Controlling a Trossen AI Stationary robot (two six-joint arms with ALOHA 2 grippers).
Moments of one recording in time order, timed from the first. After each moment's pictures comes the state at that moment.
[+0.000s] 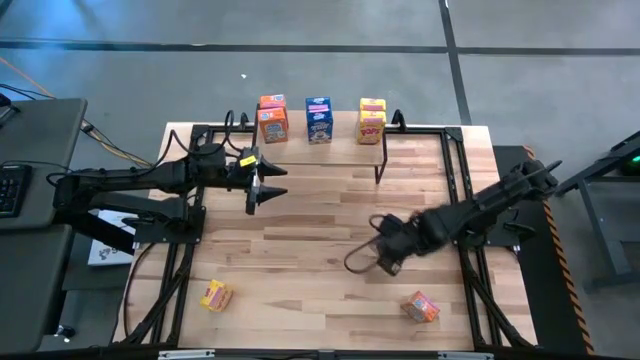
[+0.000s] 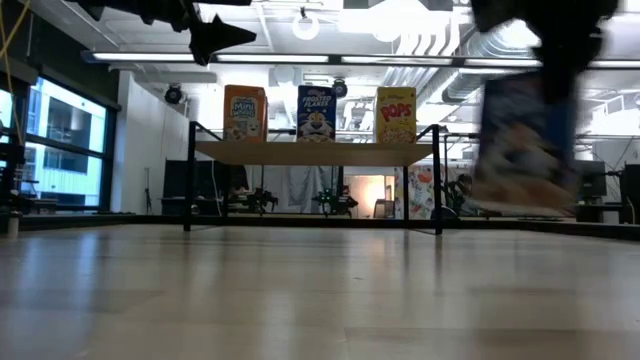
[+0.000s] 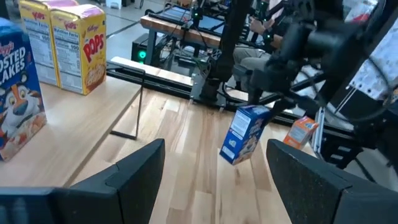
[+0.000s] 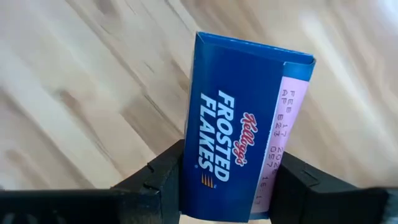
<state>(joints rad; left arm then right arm) 0.18 0.91 0.69 0.02 0.14 -0.21 0.42 1.49 1.21 -1.13 0.15 1.07</state>
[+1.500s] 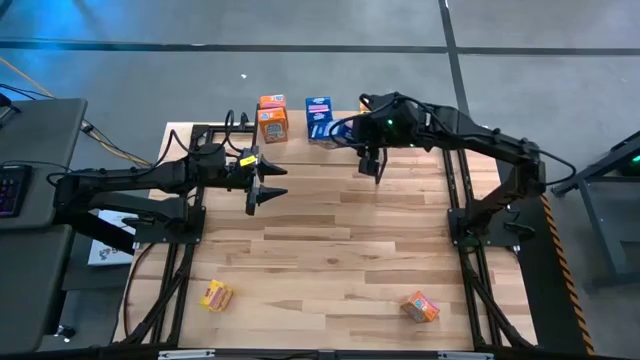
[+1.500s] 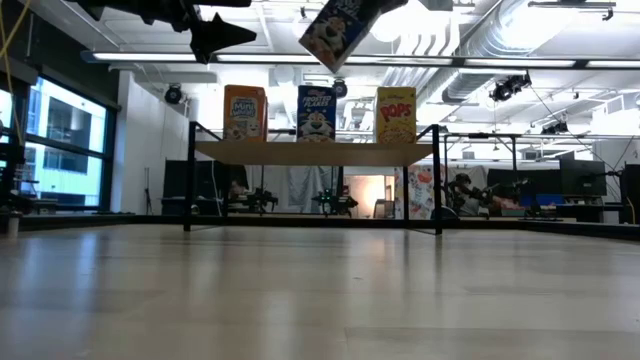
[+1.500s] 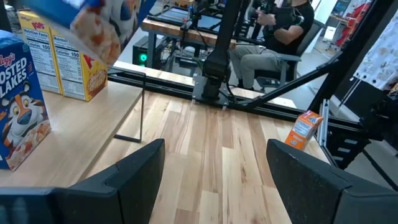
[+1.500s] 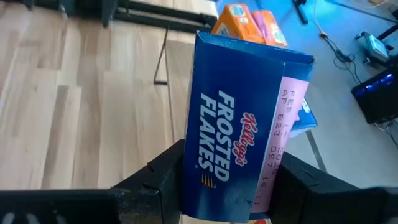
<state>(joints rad) 0.18 0.91 0.69 0.02 0.14 -0.15 -0.22 1.52 1.77 -0.91 0.17 -0.32</state>
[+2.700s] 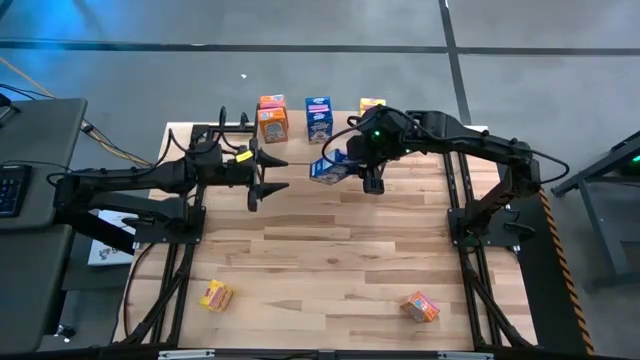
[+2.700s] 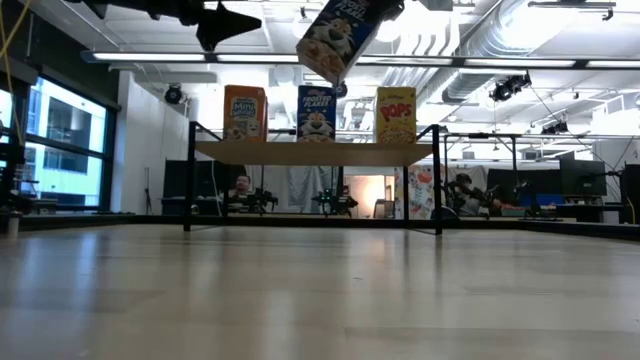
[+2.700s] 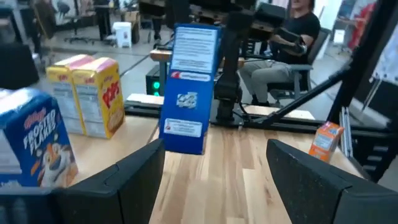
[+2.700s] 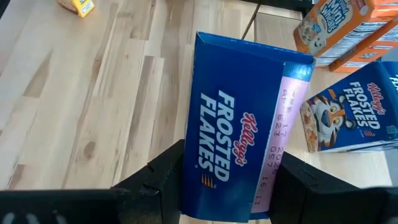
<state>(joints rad) 0.19 0.91 0.69 0.12 0.10 -0.03 -0.19 1.57 1.77 -1.03 -0.08 -0.31</state>
